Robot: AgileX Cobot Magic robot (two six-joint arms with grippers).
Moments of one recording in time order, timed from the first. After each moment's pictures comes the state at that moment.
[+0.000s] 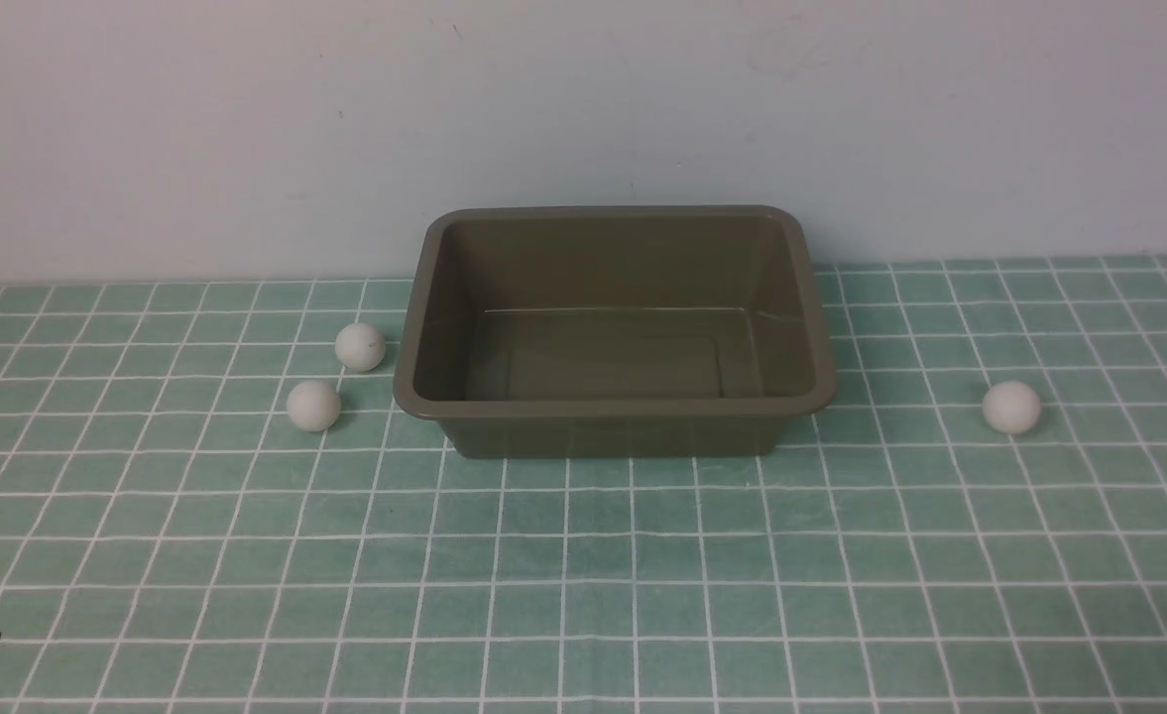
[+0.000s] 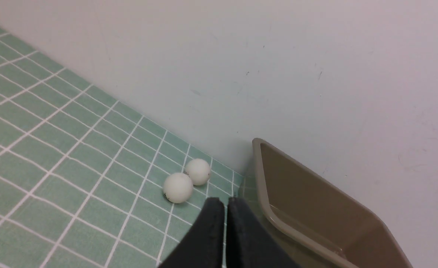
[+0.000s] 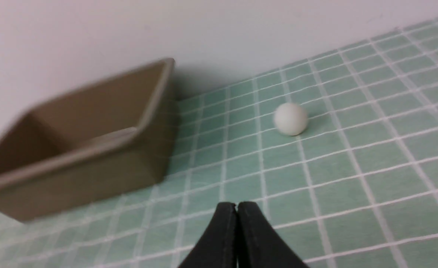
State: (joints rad) right arm -0.02 -0.01 0.03 0.45 0.37 -0.08; left arm 0.06 -0.01 0.03 -0.67 0.10 0.00
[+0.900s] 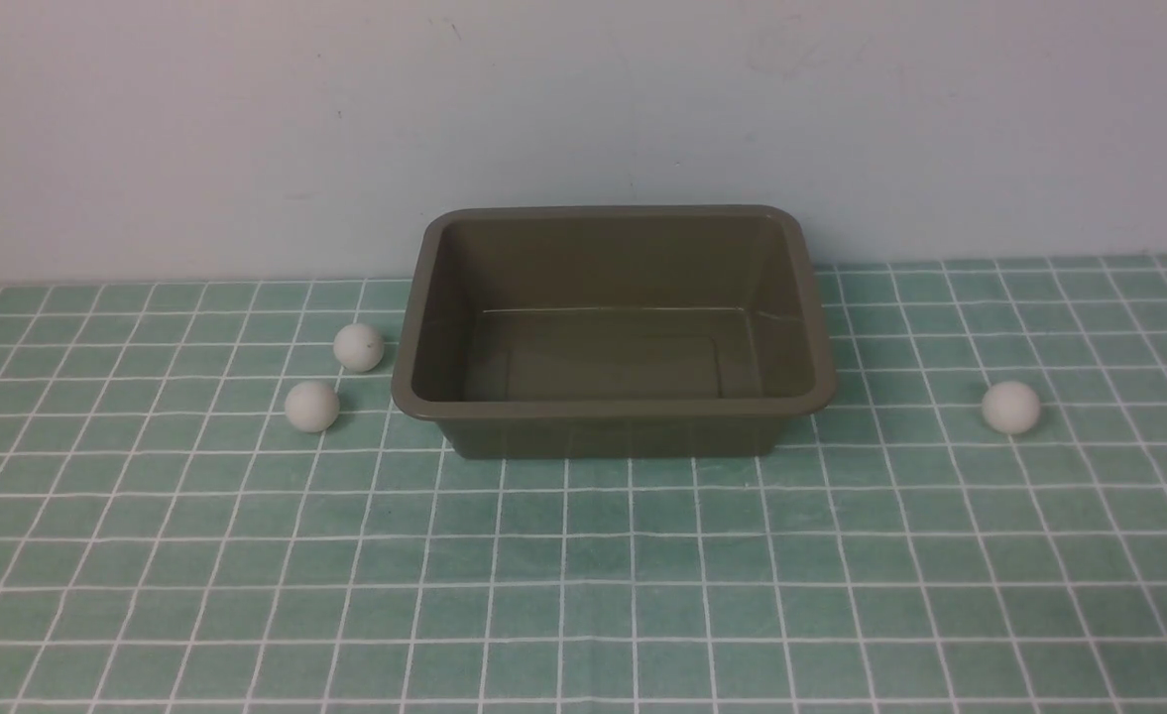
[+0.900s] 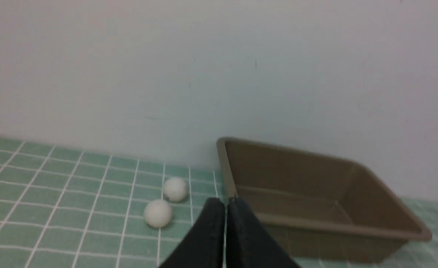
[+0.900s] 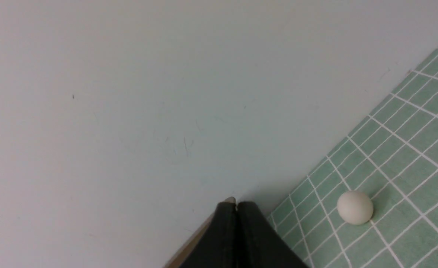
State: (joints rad) right arm -0.02 -0.01 0.03 1.02 0.07 -0.15; left arm 0.06 0.03 -0.19 -0.67 0.29 0.29
